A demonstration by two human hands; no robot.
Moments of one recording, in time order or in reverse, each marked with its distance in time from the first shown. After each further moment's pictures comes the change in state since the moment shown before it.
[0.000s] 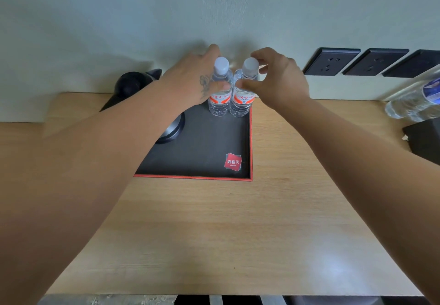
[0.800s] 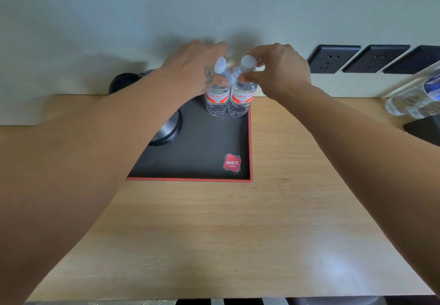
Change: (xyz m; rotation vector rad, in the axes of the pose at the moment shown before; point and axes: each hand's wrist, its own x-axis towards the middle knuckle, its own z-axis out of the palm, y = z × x) left_hand 0.021 0.002 -0.008 0.073 -0.048 0.073; right_hand 0.029 0.007 0.000 -0.162 -0.017 -0.034
